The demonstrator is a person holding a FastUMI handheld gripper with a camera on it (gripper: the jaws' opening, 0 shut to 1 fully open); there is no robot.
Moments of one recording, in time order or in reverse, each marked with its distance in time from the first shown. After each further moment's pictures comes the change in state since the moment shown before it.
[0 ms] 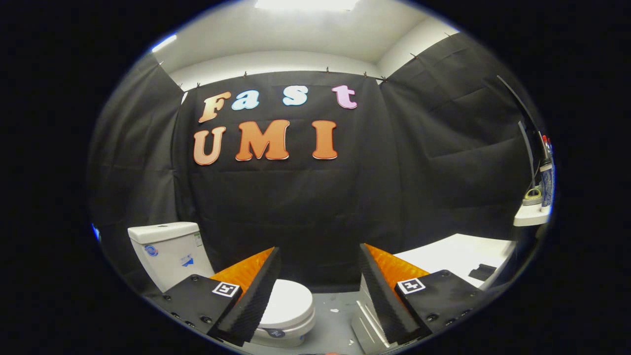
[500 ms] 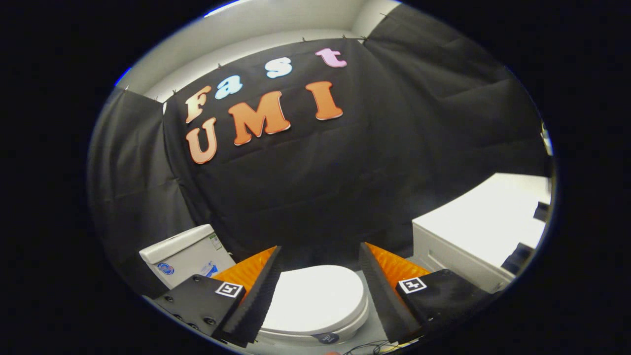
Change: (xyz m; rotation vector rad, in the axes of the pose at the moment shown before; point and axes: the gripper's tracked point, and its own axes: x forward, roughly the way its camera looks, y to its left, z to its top) arm 0.098 0.038 -0.125 0.287 0.228 0.050
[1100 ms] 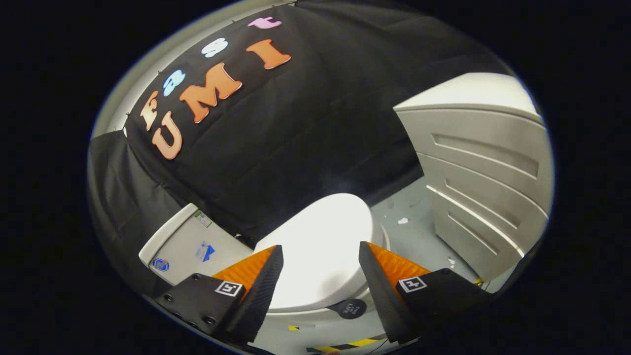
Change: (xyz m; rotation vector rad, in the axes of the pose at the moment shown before) arm 0.047 -0.045 -0.191 0.313 0.278 -0.032
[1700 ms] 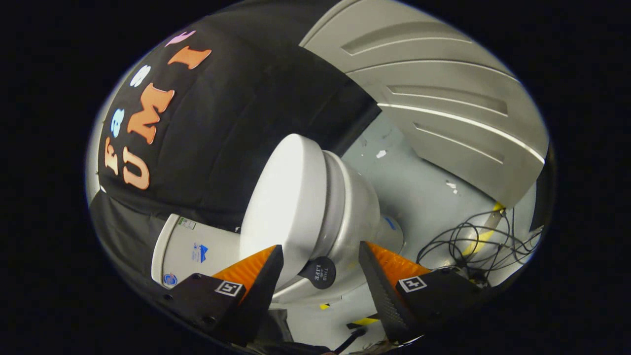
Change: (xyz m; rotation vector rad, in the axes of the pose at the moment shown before) arm 0.014 -0.059 -0.094 0.395 0.225 -0.055
